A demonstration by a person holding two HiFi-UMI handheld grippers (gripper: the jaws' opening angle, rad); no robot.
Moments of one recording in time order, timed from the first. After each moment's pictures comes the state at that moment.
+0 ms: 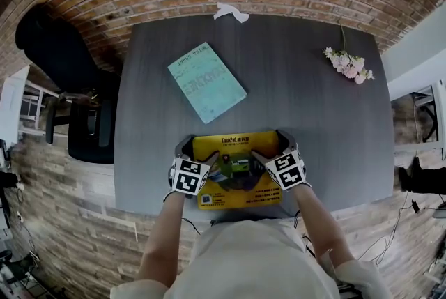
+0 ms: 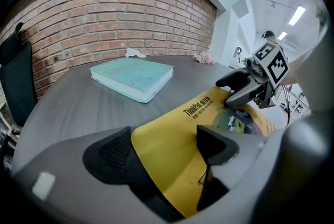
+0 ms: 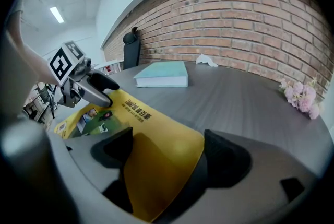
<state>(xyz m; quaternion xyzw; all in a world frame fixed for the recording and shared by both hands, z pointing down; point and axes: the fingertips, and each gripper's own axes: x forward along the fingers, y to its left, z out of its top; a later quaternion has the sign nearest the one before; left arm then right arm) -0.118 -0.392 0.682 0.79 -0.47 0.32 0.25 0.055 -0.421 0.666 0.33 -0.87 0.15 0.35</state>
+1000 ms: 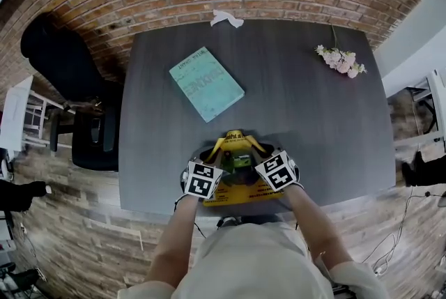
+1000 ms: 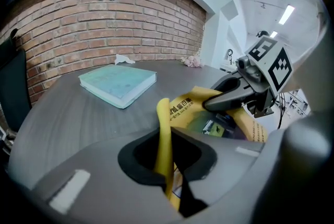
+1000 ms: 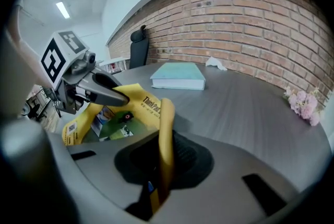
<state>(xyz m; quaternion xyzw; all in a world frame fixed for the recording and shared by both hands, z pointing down) -0.077 -0.371 0.667 0.81 -0.44 0.31 0.22 0.024 -0.387 0.656 0.31 -0.87 0.14 0.36</state>
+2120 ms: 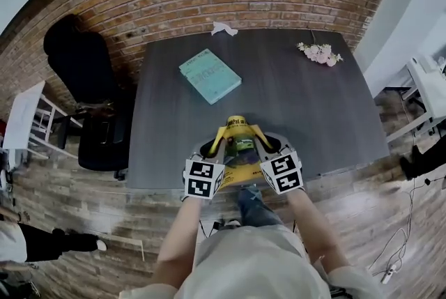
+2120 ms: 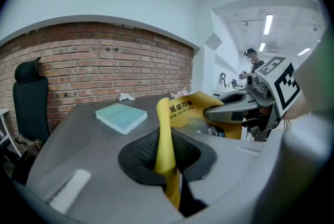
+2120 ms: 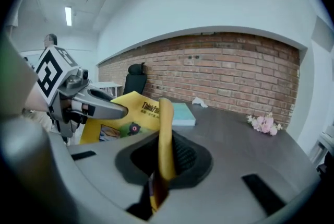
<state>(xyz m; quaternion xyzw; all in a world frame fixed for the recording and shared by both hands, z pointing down) -0.068 -0.271 0.528 0.85 -0.49 0.18 0.12 0.031 -0.276 0.517 0.43 -0.88 0.05 0.22</state>
